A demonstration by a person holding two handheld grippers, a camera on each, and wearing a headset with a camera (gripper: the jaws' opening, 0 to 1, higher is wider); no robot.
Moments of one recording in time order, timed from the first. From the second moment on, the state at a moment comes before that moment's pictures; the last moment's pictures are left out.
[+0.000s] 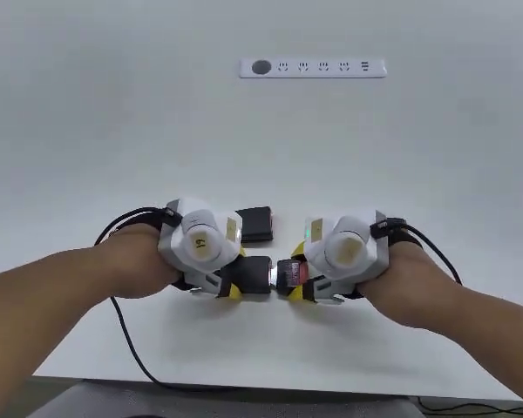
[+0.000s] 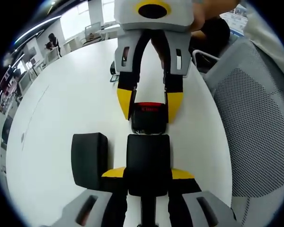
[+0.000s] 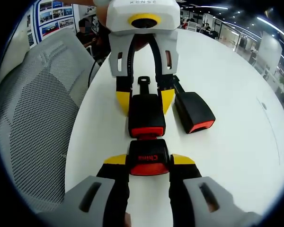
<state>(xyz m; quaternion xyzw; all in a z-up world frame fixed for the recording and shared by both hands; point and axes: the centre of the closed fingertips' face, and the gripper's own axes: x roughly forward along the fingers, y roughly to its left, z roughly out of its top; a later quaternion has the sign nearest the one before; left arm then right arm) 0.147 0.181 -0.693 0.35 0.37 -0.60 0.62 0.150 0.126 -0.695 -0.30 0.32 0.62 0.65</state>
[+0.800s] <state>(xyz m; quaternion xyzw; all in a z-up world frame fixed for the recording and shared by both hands) 0.147 0.183 -0.693 0.34 0.37 -0.59 0.63 0.143 0.122 -0.690 -0.30 0.32 0.62 0.65</state>
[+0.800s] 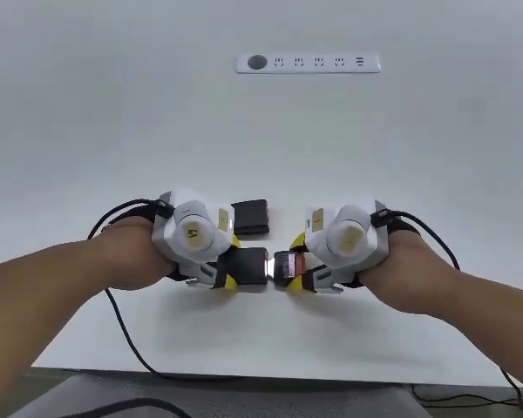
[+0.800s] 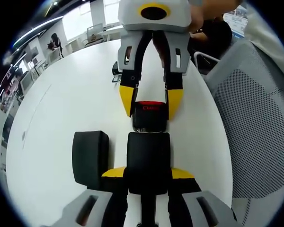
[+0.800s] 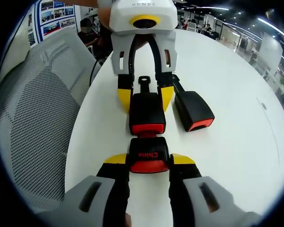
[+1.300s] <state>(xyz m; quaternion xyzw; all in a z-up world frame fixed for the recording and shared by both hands) 0.148 0.183 -0.694 0.35 0.39 -0.59 0.62 0.143 0.124 -0.688 -0.30 0.33 0.62 0.65</state>
